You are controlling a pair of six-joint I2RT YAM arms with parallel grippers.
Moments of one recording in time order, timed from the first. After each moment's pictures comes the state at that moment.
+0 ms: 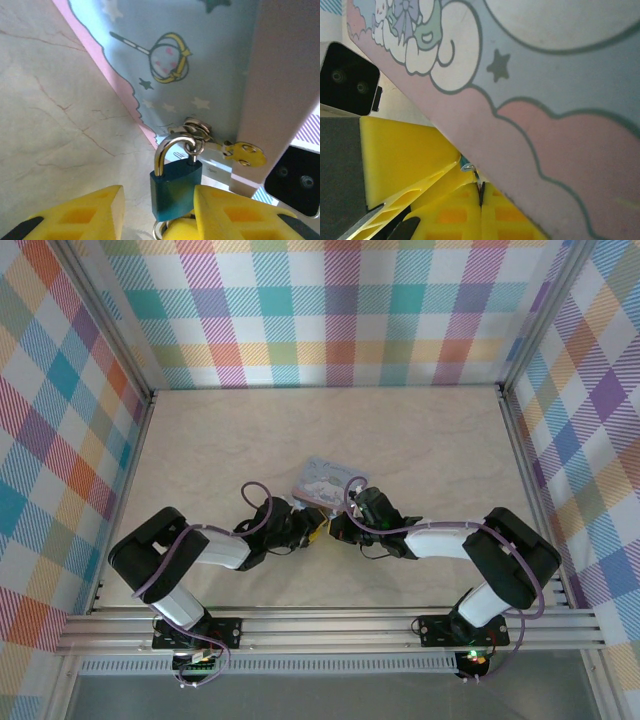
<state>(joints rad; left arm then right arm) -0.72 1.62 0.44 0.64 0.24 -1.48 0.80 1.55 0.58 0.27 -0.27 0.96</state>
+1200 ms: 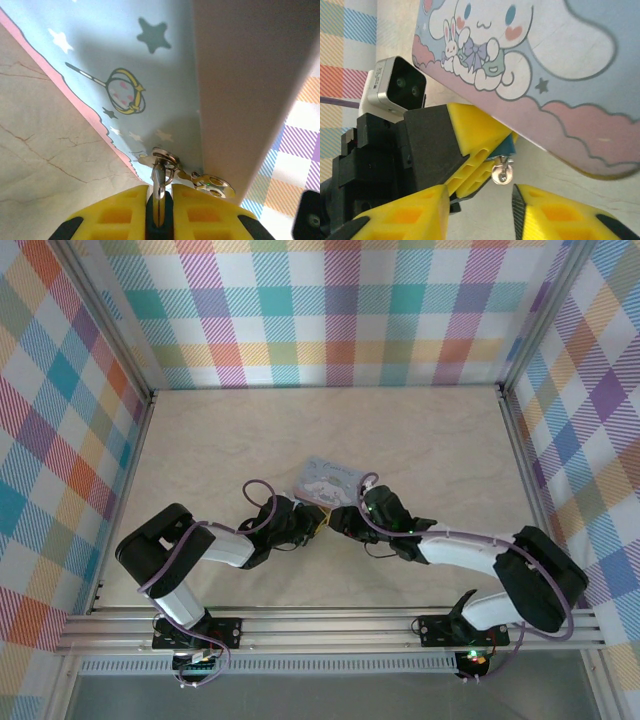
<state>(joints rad) -0.73 1.66 0.47 0.69 0.18 -1.51 0.79 1.37 0.55 0.19 -0.20 1.01</state>
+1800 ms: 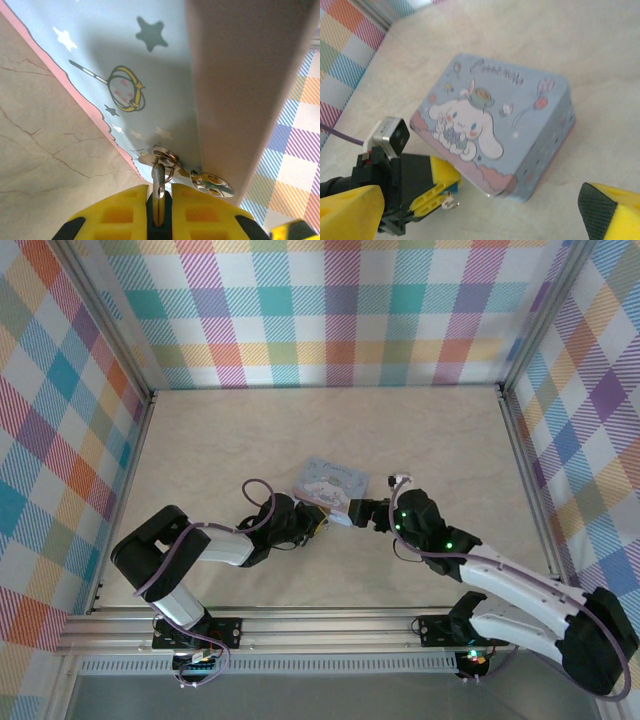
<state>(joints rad) -0.73 1.63 0.49 0.60 0.18 -1.51 0.76 0.94 0.50 -0.02 0.12 0.61</state>
